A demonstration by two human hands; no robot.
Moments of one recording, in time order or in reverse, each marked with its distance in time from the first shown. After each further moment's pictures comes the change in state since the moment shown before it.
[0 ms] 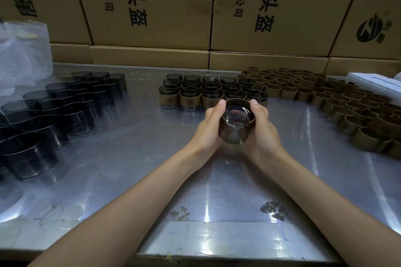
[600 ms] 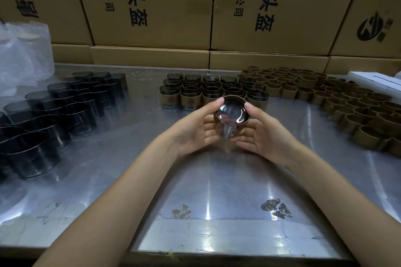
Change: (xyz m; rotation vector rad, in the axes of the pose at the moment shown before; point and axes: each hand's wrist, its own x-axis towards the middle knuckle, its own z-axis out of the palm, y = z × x) left_hand 0.003 0.024 -0.037 0.061 -0.247 -0.223; right_hand 0.002 -0.025 -0.029 -0.254 -0.384 0.369
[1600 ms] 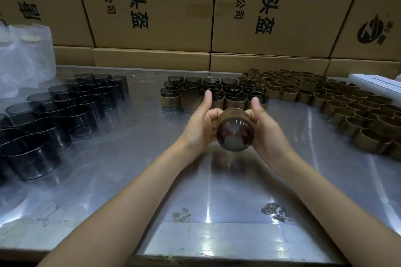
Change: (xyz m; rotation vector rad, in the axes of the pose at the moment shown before) left_hand -0.001 -0.002 0.022 0.062 0.098 0.216; right_hand -0.011 -0.004 0.030 0.070 0.191 -0.353
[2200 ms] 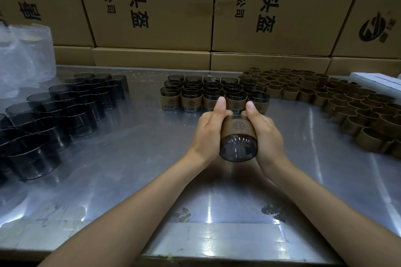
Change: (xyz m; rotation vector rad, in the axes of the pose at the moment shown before) left_hand -0.009 -0.014 0.024 0.179 0.117 0.436; right_hand -0.006 0.010 0.013 -0.113 0.230 -0.201
